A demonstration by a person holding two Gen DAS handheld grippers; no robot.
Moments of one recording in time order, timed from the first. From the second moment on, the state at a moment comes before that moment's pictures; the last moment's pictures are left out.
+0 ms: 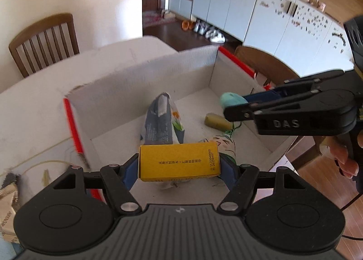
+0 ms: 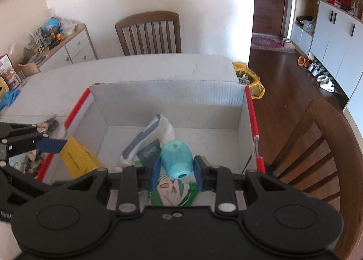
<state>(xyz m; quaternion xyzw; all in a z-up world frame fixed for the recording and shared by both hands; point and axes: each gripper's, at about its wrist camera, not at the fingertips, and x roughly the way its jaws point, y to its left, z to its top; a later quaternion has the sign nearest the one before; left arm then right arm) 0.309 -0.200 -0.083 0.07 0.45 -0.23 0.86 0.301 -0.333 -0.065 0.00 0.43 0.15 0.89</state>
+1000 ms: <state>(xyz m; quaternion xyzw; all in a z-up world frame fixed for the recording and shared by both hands) 0.345 -0.219 -0.124 0.09 0.54 -0.20 0.82 0.348 -0.336 -0.103 0.00 0.52 0.16 0.84</state>
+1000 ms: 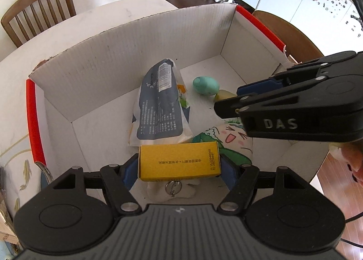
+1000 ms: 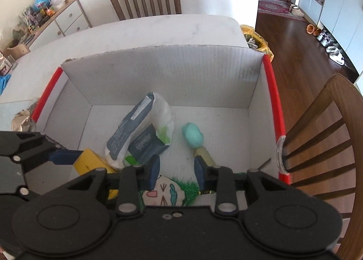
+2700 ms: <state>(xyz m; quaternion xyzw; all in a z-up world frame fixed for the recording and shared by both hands) 0.232 -0.078 -0.015 -0.01 0.36 -0.23 0.91 0.206 -0.294 0.006 0.06 0.34 0.17 0.92</state>
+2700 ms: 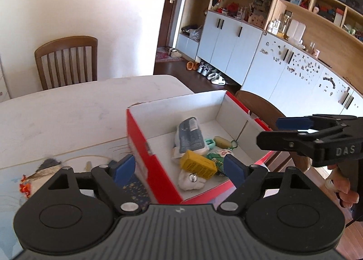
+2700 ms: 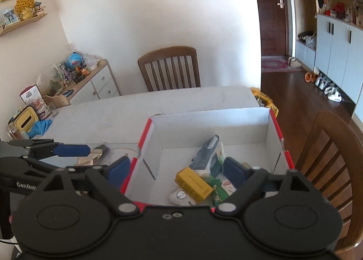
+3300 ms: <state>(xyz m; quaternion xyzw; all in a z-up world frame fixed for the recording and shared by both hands) 0.214 0.023 -0.028 -0.03 0.34 -0.18 0.92 0.175 -0.198 -0.007 0.04 0.34 0.18 0.92</state>
